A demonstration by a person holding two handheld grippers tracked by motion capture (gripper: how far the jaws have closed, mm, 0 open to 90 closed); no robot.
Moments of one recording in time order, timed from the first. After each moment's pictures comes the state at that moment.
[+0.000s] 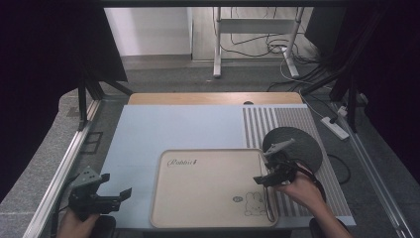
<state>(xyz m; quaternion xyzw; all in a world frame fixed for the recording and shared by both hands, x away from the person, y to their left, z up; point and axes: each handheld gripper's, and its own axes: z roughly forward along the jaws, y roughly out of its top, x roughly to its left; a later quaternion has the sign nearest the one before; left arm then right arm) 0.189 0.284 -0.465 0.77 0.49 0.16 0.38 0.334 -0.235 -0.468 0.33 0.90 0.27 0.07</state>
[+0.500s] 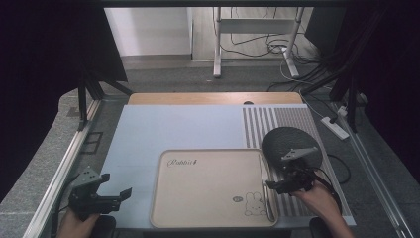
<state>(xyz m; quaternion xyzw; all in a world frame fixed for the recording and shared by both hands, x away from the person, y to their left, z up) 0.189 0.284 -0.465 0.77 0.50 0.16 0.38 0.311 -0.275 -0.464 0.37 0.87 0.29 0.10</state>
